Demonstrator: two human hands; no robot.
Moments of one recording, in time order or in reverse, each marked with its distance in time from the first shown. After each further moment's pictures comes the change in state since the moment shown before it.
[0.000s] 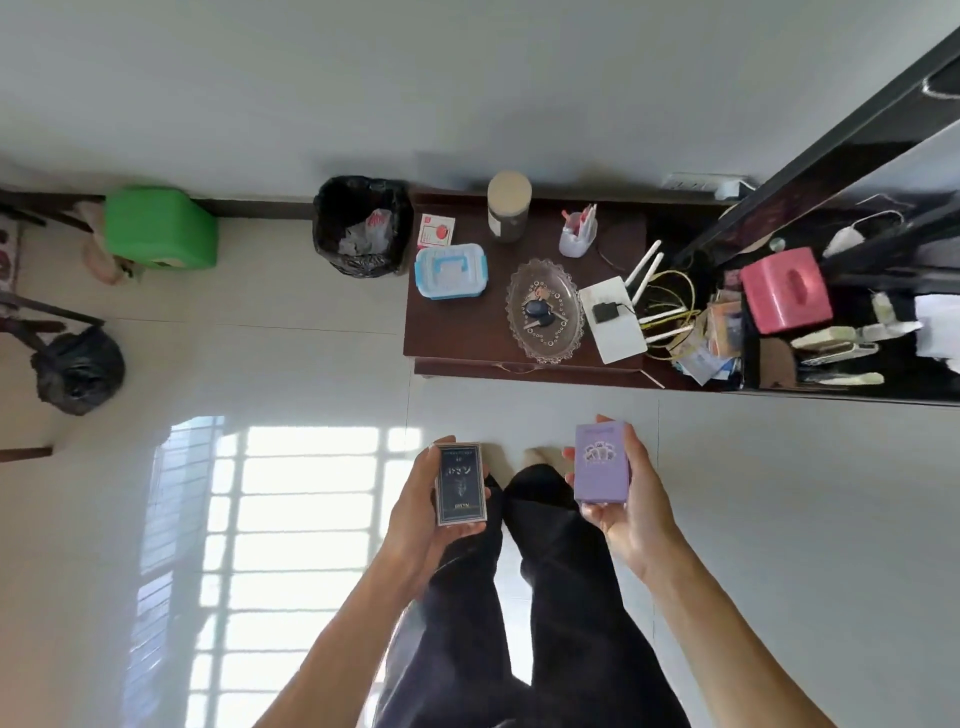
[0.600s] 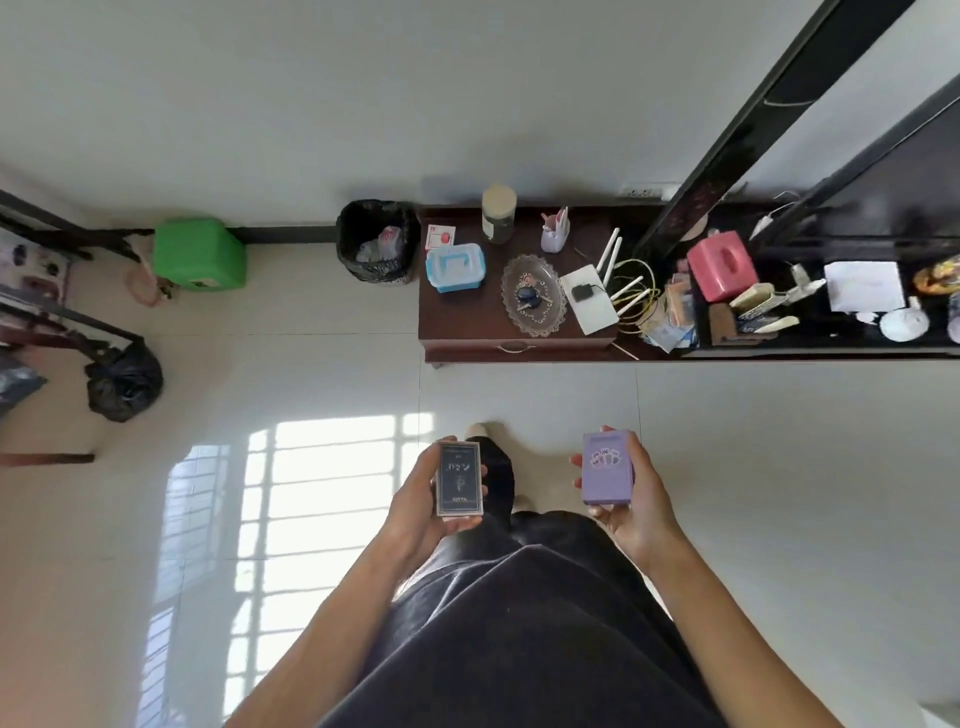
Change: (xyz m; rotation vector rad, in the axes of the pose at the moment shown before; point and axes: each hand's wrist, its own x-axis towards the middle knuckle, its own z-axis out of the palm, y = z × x) left_hand -0.182 -0.042 -0.060 0.176 -0.051 -0.053; right_hand -0.184 0.100 -0.032 0.040 0.028 -0.079
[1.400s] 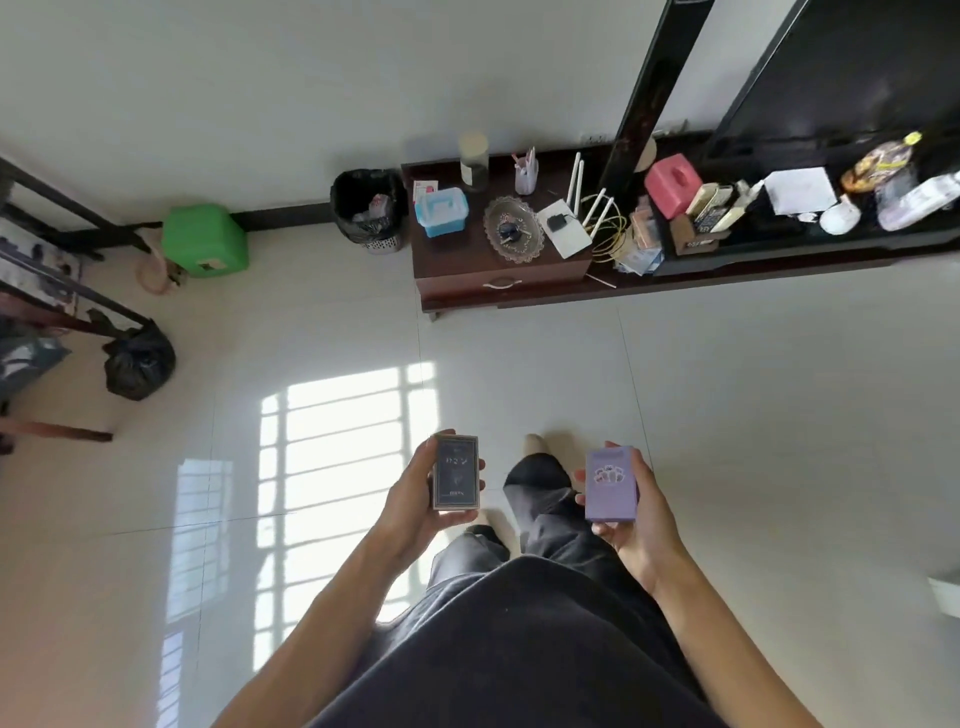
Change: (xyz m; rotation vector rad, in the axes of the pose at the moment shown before) left_hand -0.159 -0.225 -0.136 0.174 -0.150 0.089; right_hand -0.209 0.273 -0.097 0.074 -0.024 -0.085
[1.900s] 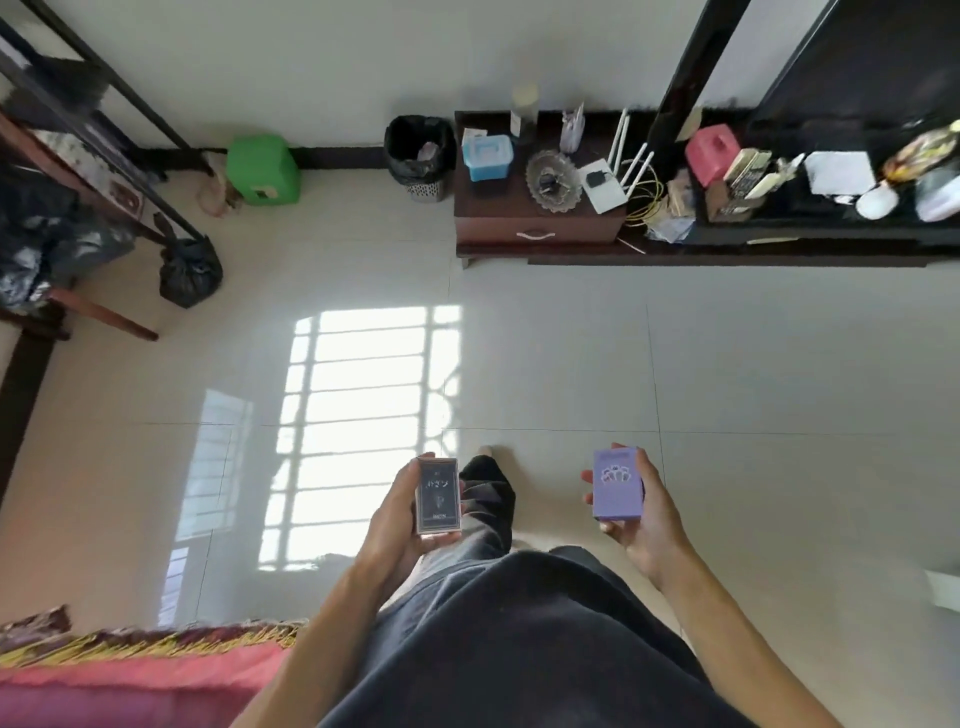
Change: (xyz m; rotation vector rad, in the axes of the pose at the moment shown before) left_hand -0.151 -0.217 -0.057 -0.108 0.202 0.055; right_hand -0.116 0.147 -0.082 -0.114 0.002 0.036
